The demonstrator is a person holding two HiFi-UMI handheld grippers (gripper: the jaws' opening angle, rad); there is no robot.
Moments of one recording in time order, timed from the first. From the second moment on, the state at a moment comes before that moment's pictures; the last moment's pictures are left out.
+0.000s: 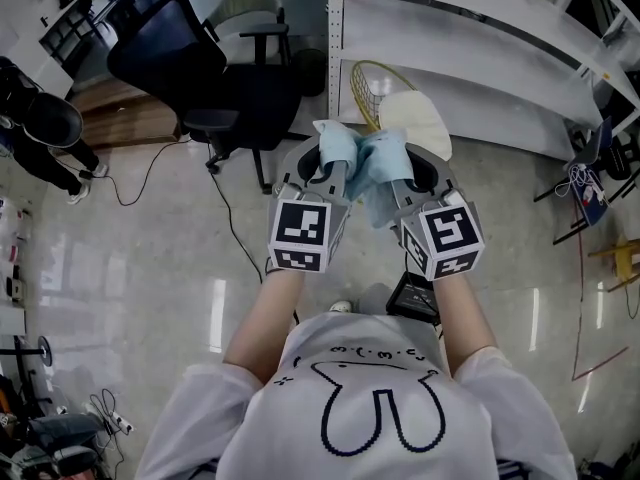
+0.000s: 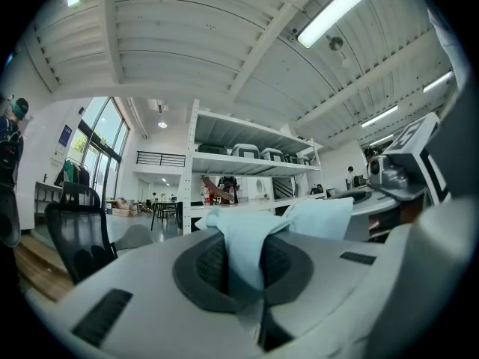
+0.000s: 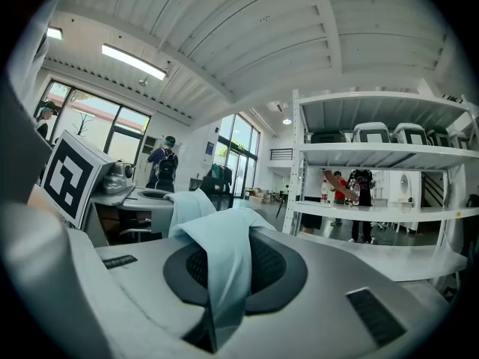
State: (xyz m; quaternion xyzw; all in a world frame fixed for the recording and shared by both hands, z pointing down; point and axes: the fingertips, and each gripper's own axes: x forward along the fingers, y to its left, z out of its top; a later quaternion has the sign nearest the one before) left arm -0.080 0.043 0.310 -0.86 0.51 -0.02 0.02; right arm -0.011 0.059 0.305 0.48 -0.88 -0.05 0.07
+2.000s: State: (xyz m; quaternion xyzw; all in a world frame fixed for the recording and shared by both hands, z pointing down) left arm -0.052 -0.288 0.393 -0.78 0.61 -0.08 -0.07; right arm 0.071 -0.301 0.402 0.41 -0.90 0.02 0.14
